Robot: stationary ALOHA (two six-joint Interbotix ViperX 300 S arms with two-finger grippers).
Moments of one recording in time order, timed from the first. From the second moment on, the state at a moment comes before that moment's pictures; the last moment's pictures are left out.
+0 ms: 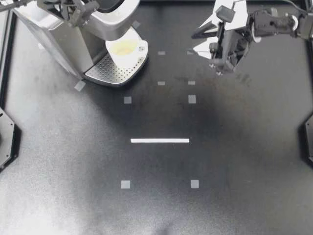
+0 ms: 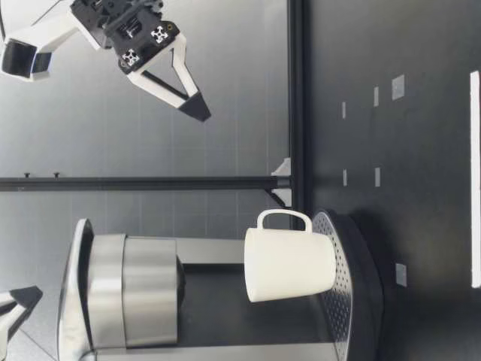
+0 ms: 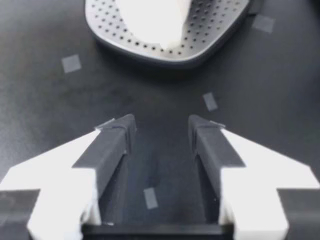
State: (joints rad) left arm 0.35 -0.33 0.24 0.59 0.91 -0.40; right arm -0.55 -0.17 0.66 0.88 0.30 -1.02
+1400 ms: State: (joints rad) left arm 0.39 -0.28 0.24 0.61 0.92 -0.40; right arm -0.53 -0.15 0.66 0.87 0.29 -1.03
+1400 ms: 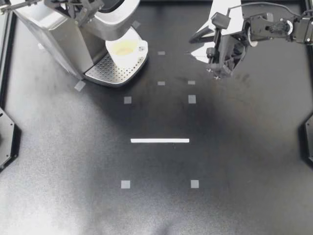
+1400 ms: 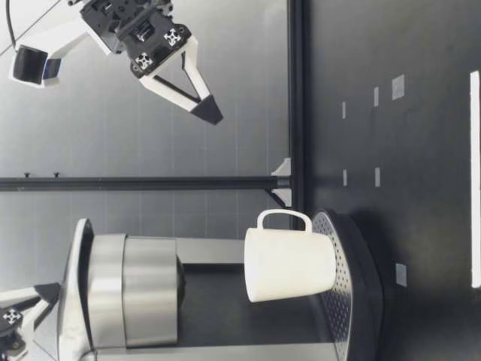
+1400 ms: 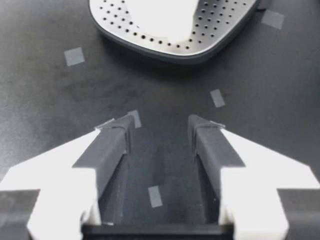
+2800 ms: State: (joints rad) left arm 0.35 -0.26 0.23 0.59 0.88 -0.40; right arm -0.53 -0.14 0.66 0.87 0.26 -1.03
